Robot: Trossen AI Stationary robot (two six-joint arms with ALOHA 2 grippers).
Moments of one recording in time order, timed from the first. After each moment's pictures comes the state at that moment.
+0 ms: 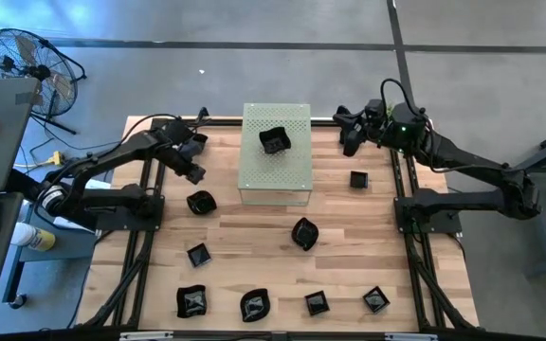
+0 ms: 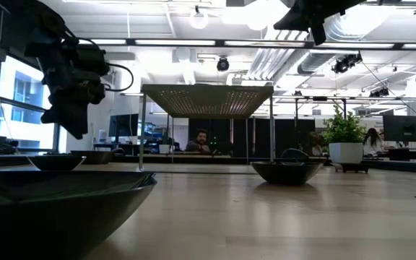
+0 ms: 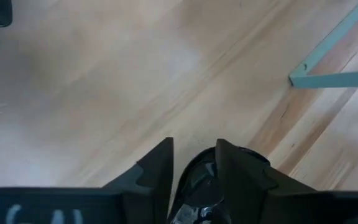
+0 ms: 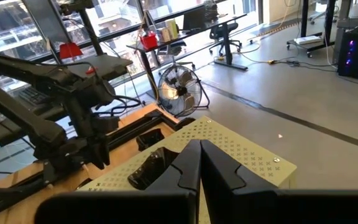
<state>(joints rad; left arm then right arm) 0.86 1.09 0.62 -0.77 0.39 -0.12 -0.48 0.94 0.89 -0.09 0.05 0.26</state>
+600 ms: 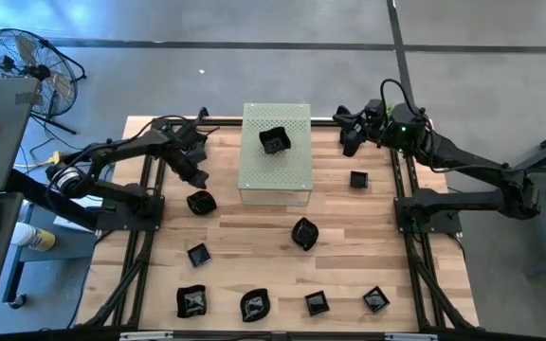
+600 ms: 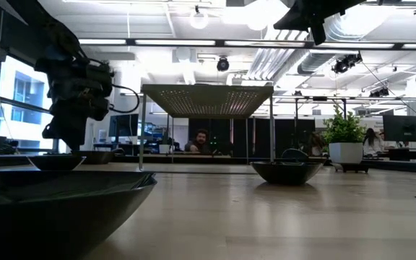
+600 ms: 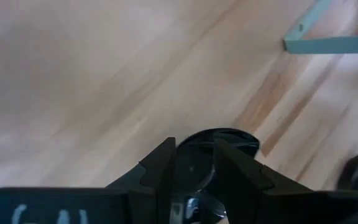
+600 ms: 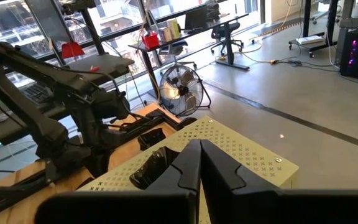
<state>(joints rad) 0.86 1.29 0.62 -0.76 0.55 -0.05 -0.48 0.94 0.89 -0.09 0.05 0.26</state>
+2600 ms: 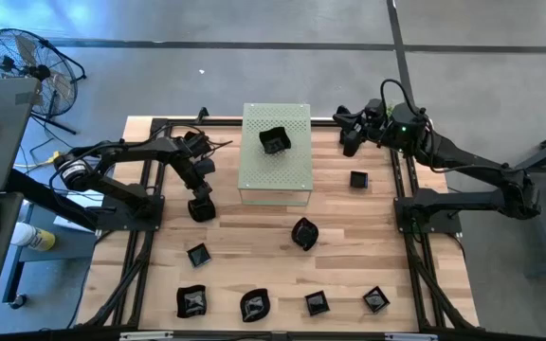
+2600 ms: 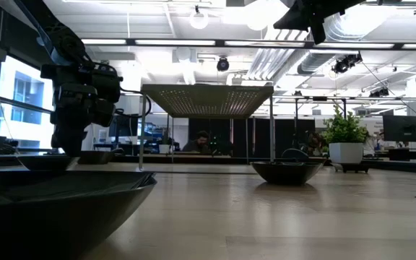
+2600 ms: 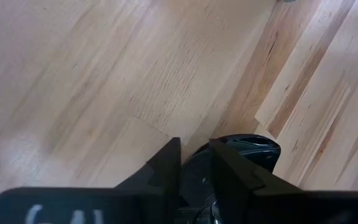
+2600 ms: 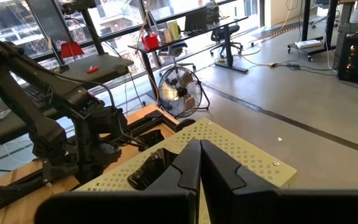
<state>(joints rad) 0.71 1.36 0.59 -0.67 0.54 0.02 -0.48 0.94 0.89 -0.08 0.05 0.25</state>
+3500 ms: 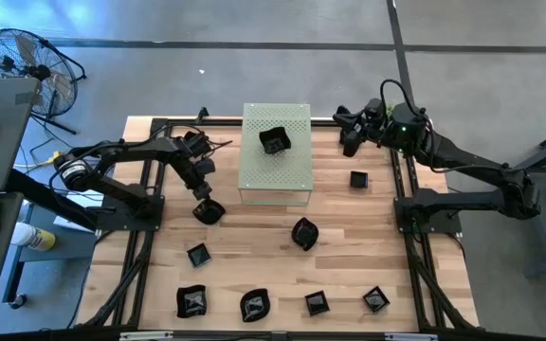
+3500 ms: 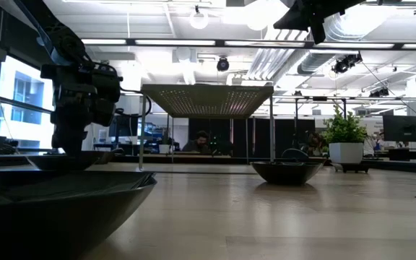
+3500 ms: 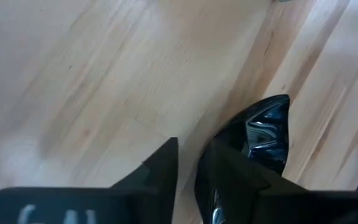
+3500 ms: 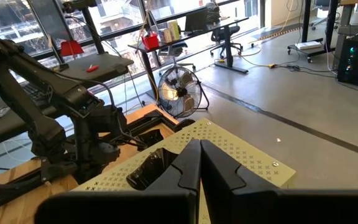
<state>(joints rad) 0.71 1.36 0.59 -0.67 0.55 0.02 -0.48 0.94 0.89 -0.08 0.05 0.23</state>
